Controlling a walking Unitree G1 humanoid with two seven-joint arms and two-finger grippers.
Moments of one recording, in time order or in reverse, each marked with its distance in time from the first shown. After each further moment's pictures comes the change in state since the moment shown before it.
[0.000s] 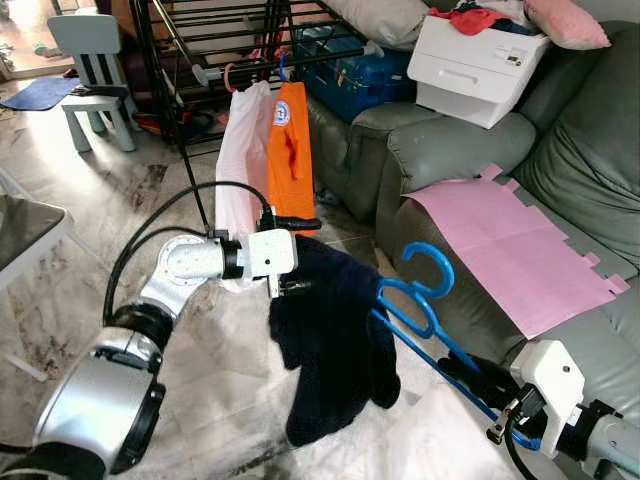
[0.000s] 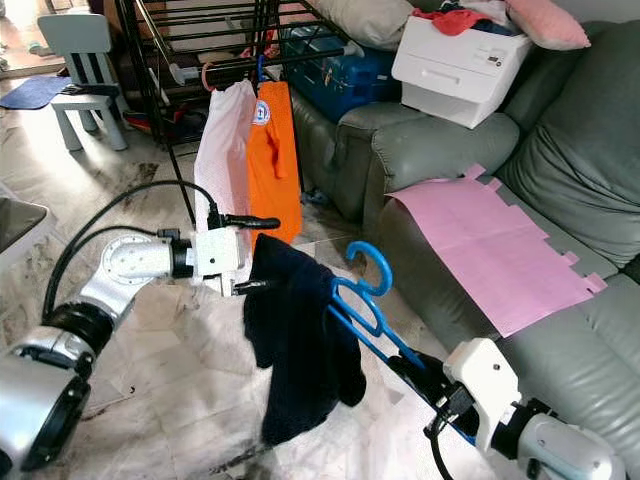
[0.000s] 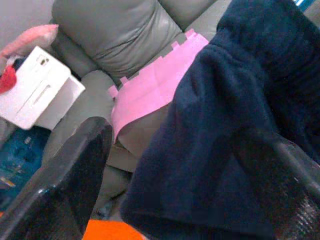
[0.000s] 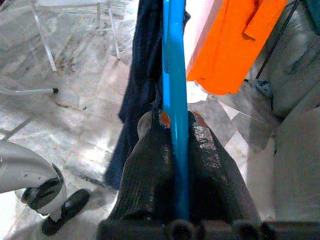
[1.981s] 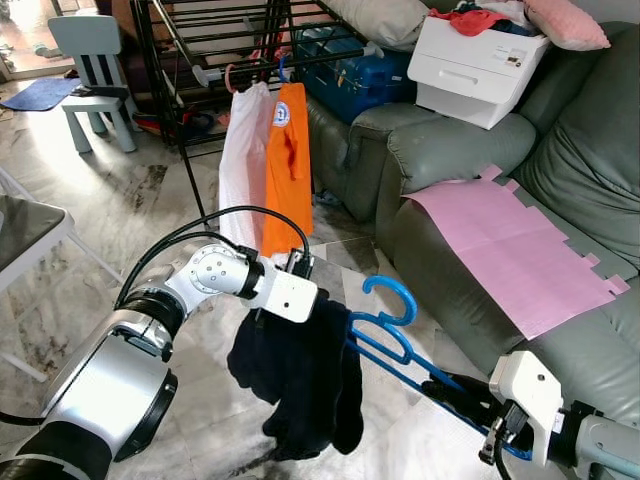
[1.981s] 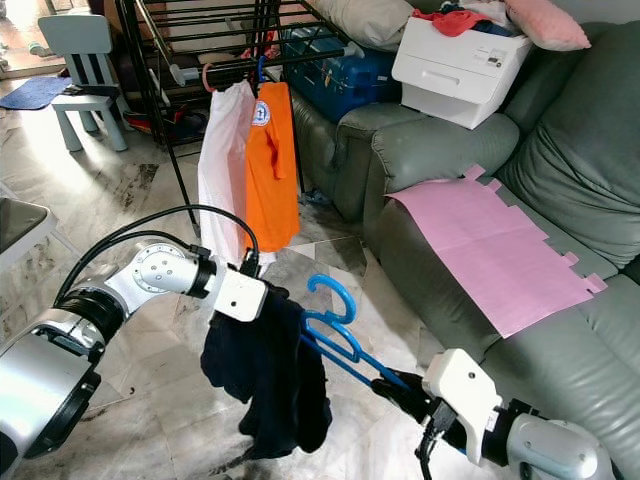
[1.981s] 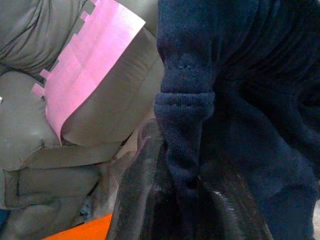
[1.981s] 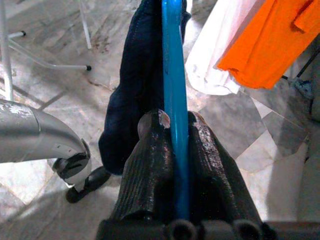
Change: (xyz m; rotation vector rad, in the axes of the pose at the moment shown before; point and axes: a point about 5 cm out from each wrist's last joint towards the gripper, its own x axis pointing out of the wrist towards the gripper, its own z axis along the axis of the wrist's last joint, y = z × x) left arm 0.020 -0.025 -0.003 0.171 0.135 -0.362; right arm 0.007 0.009 -0.002 -0.048 0.071 0.153
